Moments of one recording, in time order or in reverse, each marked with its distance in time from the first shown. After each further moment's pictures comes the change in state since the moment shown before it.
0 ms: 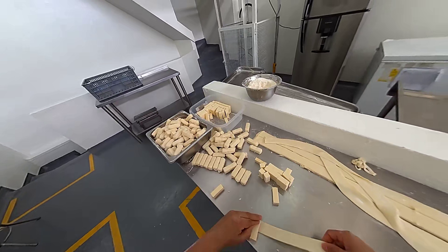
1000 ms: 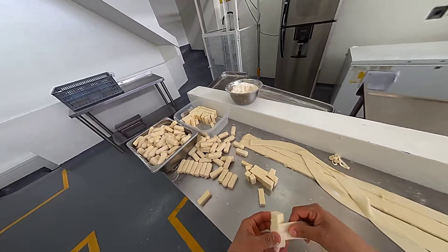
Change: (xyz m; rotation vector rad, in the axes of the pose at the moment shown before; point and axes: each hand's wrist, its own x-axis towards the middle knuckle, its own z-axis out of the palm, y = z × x) left_hand 0.093 0.139 -0.012 -1.398 0.327 -0.780; right_hand 0.003 -0.068 -0.015 0.347 -0.019 -0.554
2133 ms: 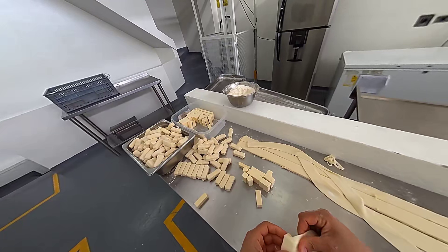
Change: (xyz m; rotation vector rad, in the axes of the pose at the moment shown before) left_hand -0.012 -0.003 0.017 0.294 -0.078 0.124; right_hand -0.017 0.001 -0.005 -0.064 0.049 -0.133
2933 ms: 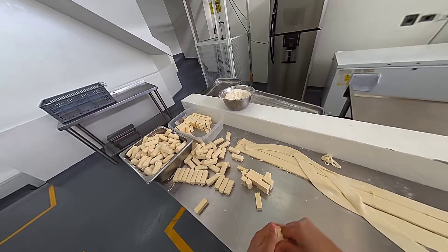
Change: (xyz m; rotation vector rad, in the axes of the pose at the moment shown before) left_hand 0.018 -0.020 0.000 0.218 0.076 -0.066; right_hand 0.012 -0.018 0.042 -0.559 -0.065 0.116
